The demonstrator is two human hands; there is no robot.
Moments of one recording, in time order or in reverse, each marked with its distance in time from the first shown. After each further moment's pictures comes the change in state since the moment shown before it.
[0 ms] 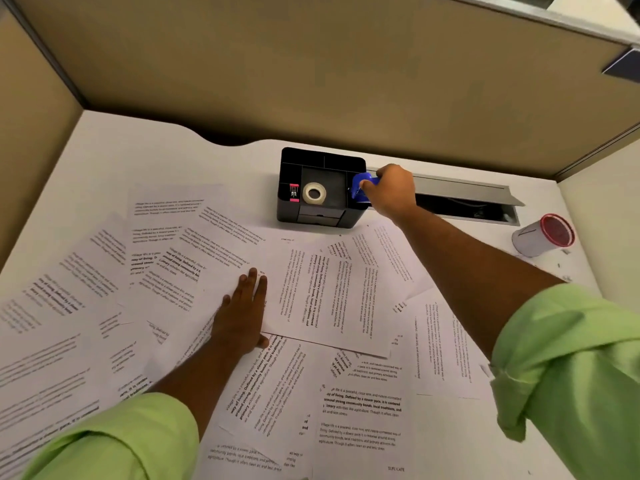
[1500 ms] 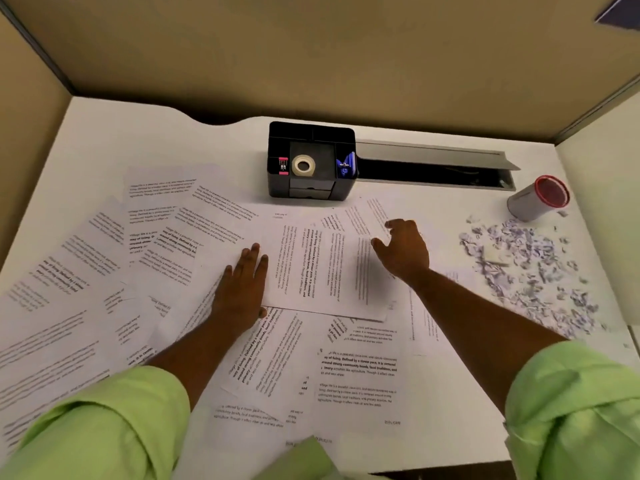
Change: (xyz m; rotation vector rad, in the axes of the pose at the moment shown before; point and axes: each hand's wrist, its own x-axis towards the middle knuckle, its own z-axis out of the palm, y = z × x) left_hand -0.015 0.010 0.004 0.160 0.113 0.036; right_hand -0.136 0.116 0.028 -0.037 -0.140 0.080
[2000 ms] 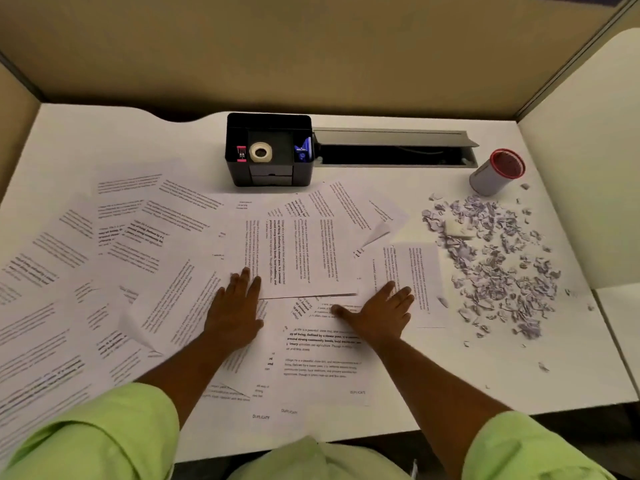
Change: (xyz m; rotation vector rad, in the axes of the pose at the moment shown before) left_hand -0.047 0.066 0.036 -0.064 -0.104 0.008; right_hand -0.139 0.088 0.054 -0.081 -0.206 0.410
